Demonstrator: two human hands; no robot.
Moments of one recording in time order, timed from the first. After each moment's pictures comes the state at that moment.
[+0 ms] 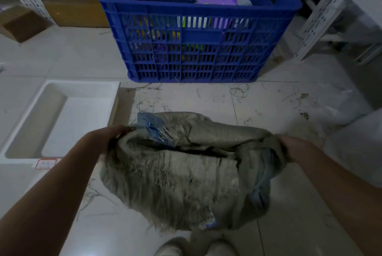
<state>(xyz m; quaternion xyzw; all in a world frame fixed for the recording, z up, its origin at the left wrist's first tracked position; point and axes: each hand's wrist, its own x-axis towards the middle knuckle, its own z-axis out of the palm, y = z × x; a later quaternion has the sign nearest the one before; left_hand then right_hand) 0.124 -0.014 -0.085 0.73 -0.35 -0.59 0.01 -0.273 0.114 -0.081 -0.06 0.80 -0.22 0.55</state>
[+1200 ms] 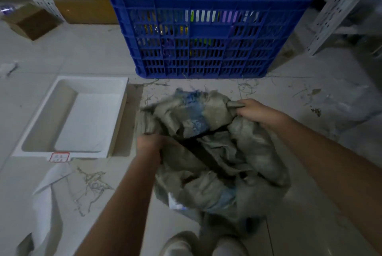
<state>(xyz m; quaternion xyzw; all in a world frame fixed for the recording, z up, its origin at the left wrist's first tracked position) 0.057 0.035 -0.114 0.76 -0.27 -0.54 0.24 -0.218 0.033 -0.076 -0.44 0.75 -0.16 0.46</state>
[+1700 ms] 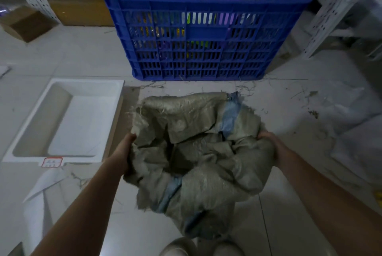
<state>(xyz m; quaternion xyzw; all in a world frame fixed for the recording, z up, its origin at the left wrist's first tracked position) 0.117 0.024 -0.131 0.66 -0.21 -0.67 0.28 -0.242 0.101 -0.121 -0.15 0.77 -0.31 0.54</state>
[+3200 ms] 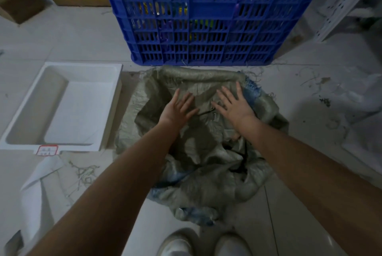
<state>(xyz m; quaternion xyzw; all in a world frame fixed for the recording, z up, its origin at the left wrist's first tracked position) 0.005 -0.008 -0.141 0.28 -0.87 0.23 -0.33 -0.176 0.029 -0.128 -0.70 0.55 0.44 -0.09</state>
